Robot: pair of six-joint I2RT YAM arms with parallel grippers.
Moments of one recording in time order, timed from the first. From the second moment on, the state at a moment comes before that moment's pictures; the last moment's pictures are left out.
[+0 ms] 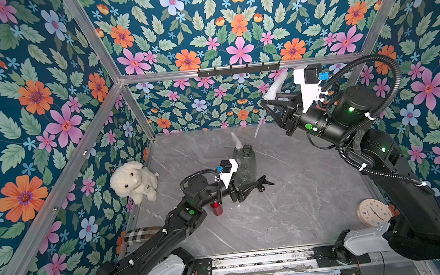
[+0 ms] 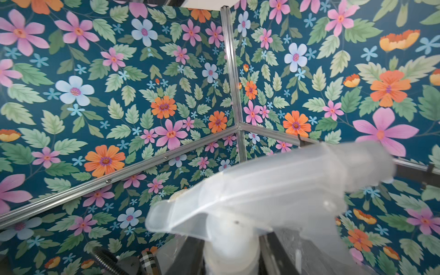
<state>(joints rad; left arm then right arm) -0.71 1.00 0.61 0.46 0.53 -0.15 0.75 1.36 1.97 -0.46 -0.18 0.14</state>
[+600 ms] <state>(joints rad) -0.71 1.01 0.61 0.46 0.53 -0.14 0.81 1.38 1.97 -0.47 -0.27 0.14</state>
